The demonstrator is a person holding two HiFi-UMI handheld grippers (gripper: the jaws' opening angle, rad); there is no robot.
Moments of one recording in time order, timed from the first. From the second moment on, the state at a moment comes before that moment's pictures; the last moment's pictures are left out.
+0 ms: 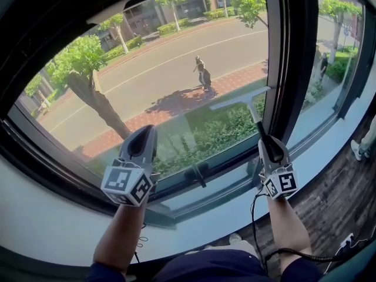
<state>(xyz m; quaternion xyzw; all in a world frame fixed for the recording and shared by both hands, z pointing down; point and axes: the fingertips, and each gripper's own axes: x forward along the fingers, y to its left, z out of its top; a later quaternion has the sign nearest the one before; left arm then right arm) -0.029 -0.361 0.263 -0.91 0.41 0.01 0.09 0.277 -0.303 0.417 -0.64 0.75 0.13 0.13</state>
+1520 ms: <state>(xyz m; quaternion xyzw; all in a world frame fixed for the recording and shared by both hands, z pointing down) -0.009 -0.341 0.308 -0.91 0.39 -0.02 0.13 0.277 -0.295 0.565 -0.64 0.76 0.10 0.09</state>
